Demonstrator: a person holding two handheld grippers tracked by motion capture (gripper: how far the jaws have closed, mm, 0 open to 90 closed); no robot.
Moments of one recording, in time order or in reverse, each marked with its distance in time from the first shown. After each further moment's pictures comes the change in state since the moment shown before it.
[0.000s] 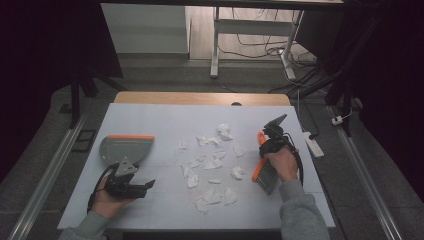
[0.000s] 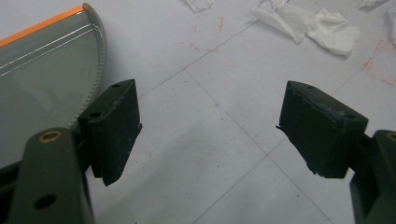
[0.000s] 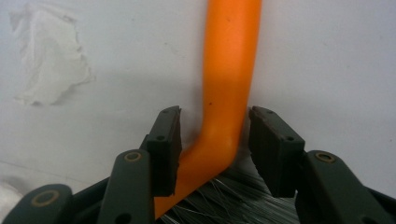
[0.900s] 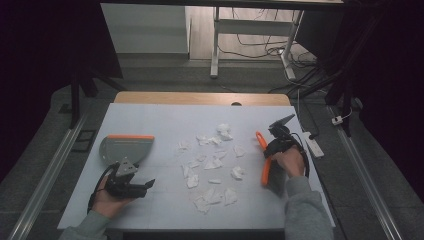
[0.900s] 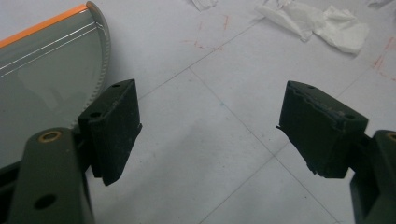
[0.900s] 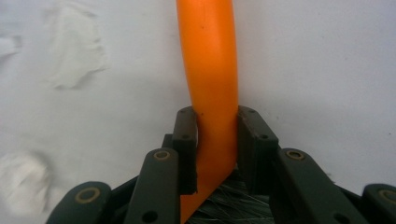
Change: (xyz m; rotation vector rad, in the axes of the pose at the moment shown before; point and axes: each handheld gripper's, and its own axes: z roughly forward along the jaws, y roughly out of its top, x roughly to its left) left arm 0.001 0.000 0.003 0.007 0.018 0.001; right arm -0.020 -0.010 -0.014 -0.039 0.145 -0.038
